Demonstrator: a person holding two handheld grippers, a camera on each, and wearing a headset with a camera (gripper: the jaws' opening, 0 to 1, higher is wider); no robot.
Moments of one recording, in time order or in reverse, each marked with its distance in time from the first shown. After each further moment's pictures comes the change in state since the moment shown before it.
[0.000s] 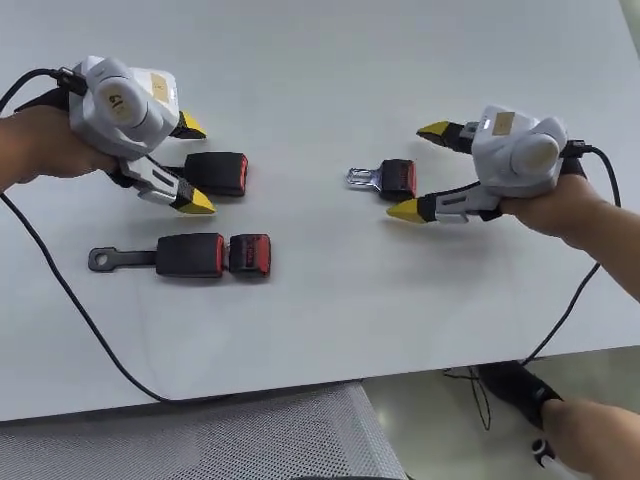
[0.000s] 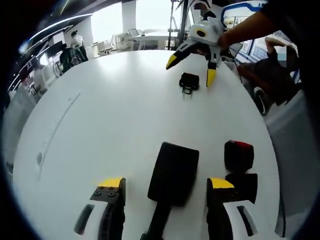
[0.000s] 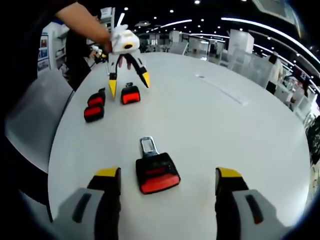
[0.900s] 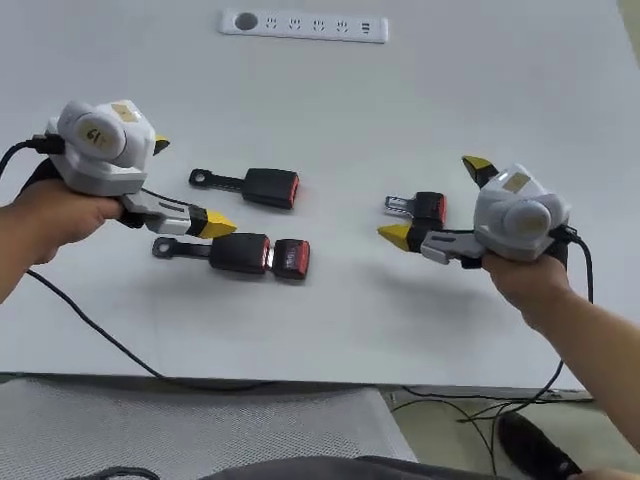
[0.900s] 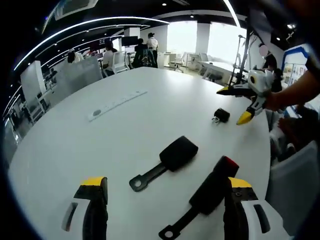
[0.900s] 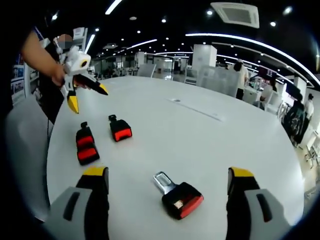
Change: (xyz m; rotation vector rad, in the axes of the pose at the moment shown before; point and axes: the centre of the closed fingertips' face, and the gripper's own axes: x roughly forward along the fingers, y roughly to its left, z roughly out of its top) left arm -0.099 -0.032 -0.038 -0.433 -0.226 0.401; right arm 0.003 0.028 0.053 0.142 -0.171 -0.247
